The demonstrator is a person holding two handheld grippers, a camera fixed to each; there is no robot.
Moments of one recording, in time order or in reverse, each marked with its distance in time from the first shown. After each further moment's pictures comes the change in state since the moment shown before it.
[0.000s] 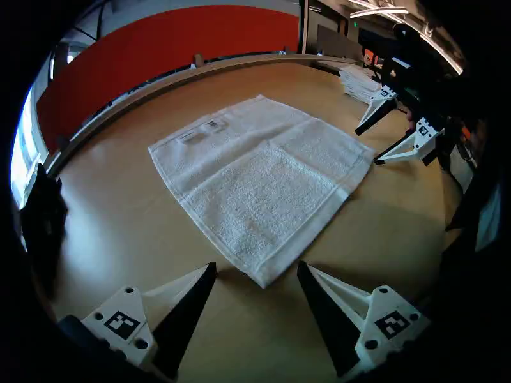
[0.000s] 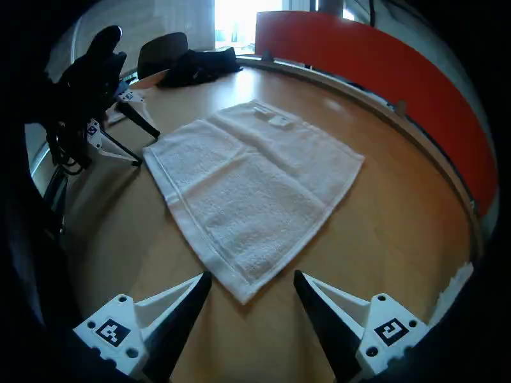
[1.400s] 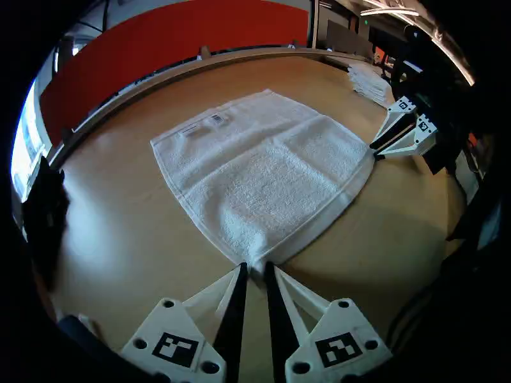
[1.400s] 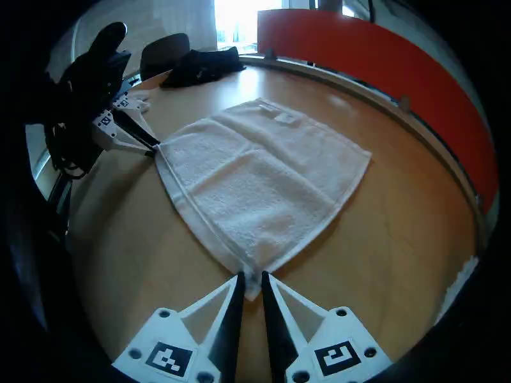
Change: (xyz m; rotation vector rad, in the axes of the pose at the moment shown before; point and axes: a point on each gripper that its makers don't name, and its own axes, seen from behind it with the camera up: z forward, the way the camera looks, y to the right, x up) left arm 0.003 0.008 0.000 0.036 -0.049 -0.043; right arm -0.002 -0.013 0.004 0.037 0.000 0.024
